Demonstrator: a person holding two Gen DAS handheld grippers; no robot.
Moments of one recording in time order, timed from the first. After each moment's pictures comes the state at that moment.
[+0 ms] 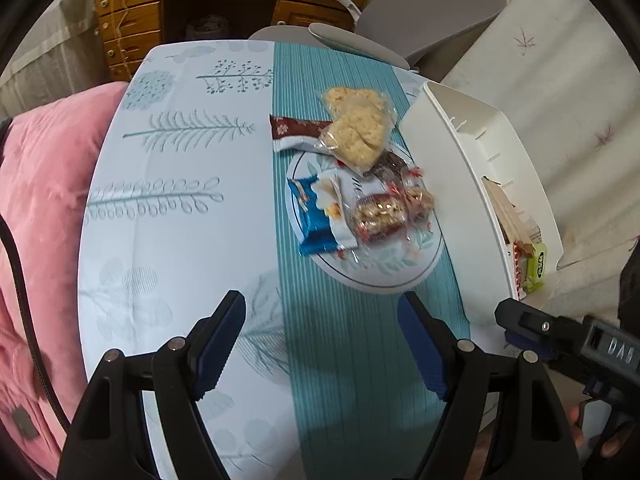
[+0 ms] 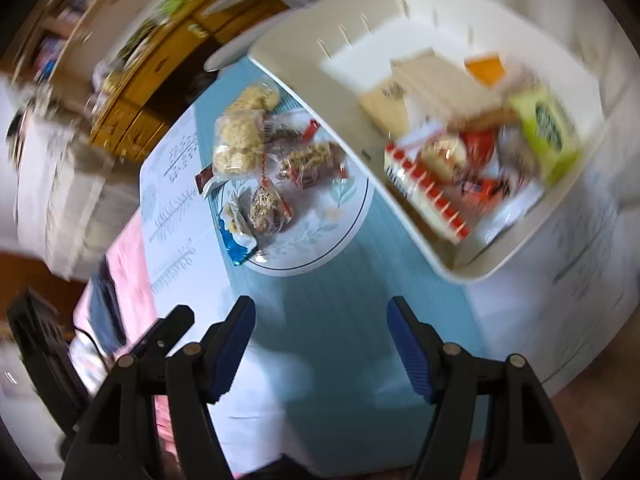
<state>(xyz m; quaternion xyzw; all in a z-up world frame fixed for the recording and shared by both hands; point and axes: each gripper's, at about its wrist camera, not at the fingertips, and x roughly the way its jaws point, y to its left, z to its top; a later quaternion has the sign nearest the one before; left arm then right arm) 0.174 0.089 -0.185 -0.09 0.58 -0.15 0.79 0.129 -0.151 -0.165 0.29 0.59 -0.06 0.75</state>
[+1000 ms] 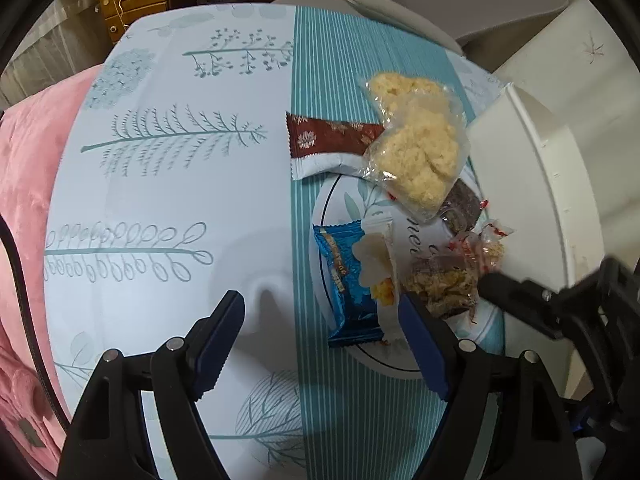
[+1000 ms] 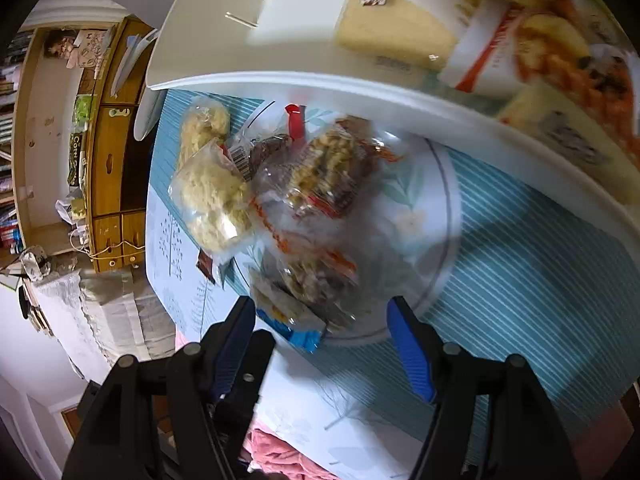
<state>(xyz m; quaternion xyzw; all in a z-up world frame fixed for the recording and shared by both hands) 0.263 0.067 -0.251 -0.09 0.63 -0.11 0.76 0.207 -0.136 -0.245 0.52 0.55 -0.15 0.64</state>
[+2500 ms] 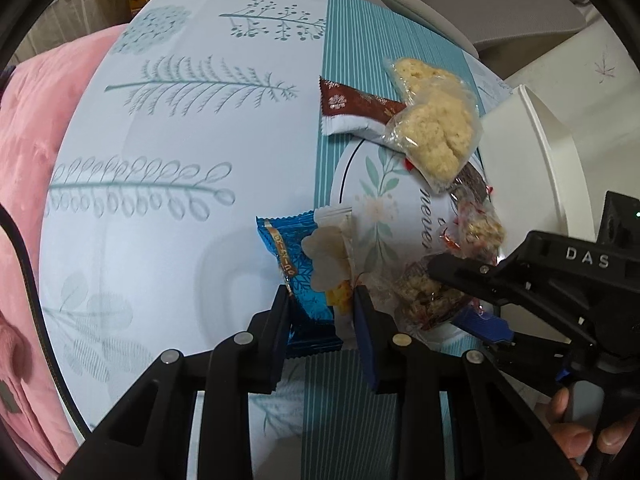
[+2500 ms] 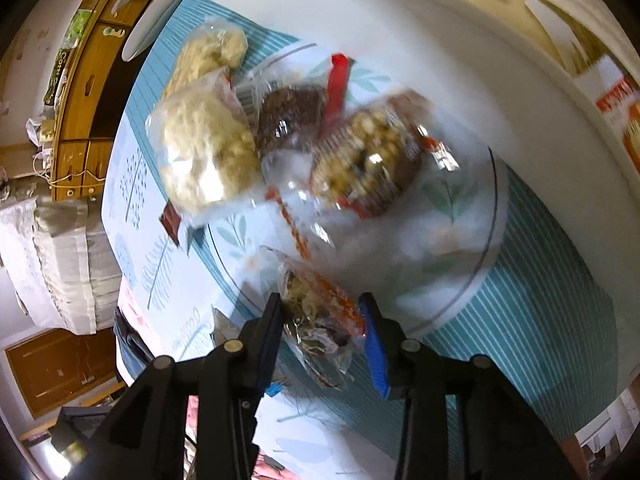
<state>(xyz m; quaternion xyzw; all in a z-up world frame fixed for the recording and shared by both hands) 0.236 0.091 -0.255 -0.14 0.65 -0.10 0.74 0.248 -0.109 -0.262 0.40 0.65 -0.11 0.64</state>
